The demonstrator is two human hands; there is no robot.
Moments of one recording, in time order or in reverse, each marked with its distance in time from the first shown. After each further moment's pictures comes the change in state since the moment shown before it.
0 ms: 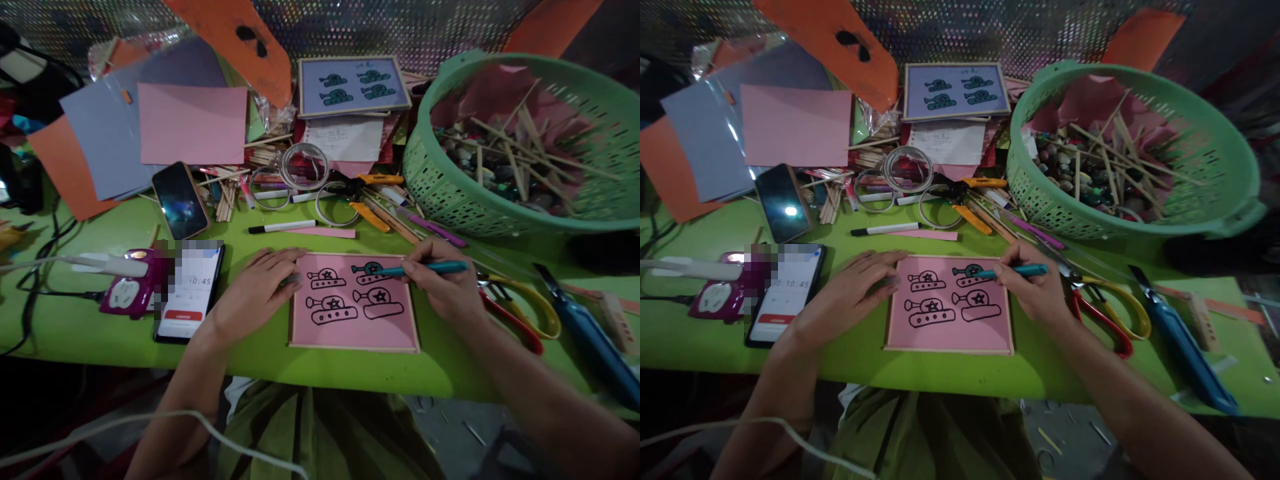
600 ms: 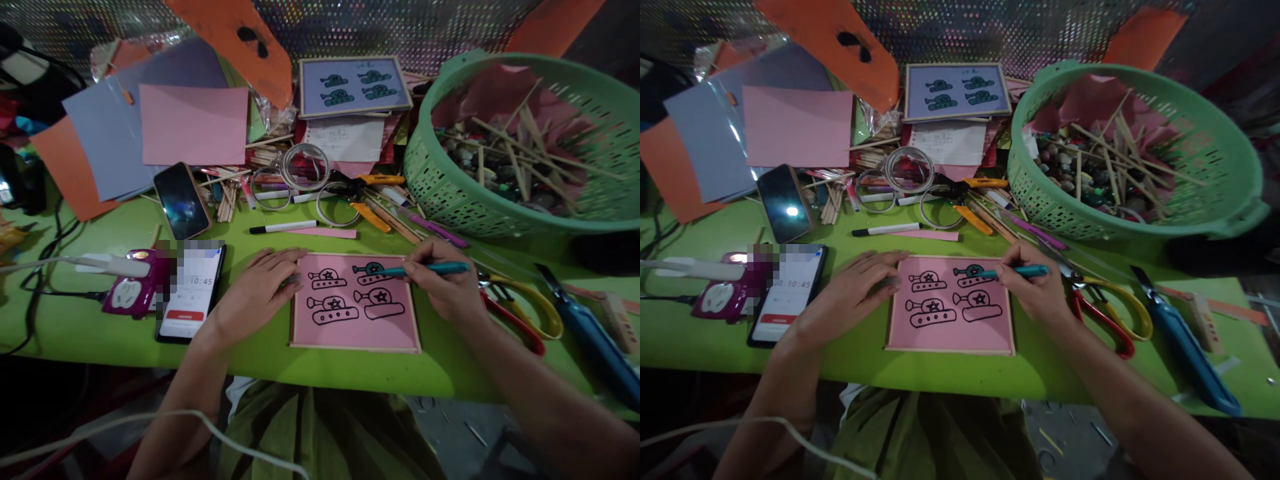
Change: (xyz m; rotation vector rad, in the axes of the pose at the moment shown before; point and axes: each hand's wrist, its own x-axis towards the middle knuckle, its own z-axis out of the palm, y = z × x) left_hand 0.000 0.001 -0.001 -0.007 -0.010 -0.013; right_hand -0.001 0.000 -0.001 -0.081 0.019 -0.013
